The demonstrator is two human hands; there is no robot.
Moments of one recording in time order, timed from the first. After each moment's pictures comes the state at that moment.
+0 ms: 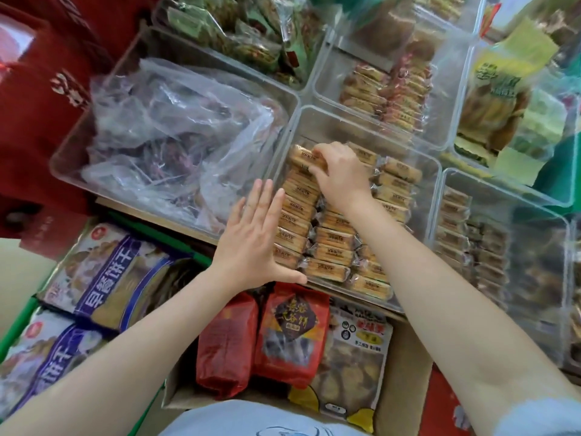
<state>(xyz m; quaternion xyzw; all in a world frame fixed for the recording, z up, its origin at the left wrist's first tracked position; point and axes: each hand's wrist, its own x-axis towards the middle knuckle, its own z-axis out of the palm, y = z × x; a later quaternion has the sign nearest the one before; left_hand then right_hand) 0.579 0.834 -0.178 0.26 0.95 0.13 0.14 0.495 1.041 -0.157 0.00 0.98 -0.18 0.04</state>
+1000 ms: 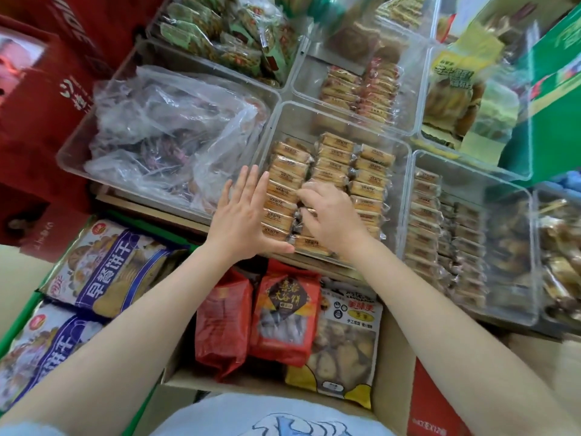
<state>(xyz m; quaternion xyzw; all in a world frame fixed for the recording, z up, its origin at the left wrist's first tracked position) 0.583 0.835 -0.162 0.23 0.95 0.13 0.16 0.610 1.037 -0.139 -0.07 0.98 -0.18 0.11</state>
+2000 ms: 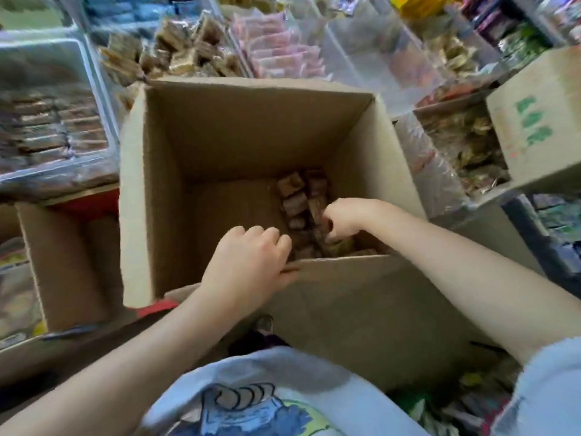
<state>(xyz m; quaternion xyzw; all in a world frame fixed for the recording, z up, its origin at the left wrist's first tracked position) 1.162 1.324 -0.032 0.65 0.75 0.03 0.08 1.249 1.548 -0.071 0.24 0.86 -0.07 0.45</state>
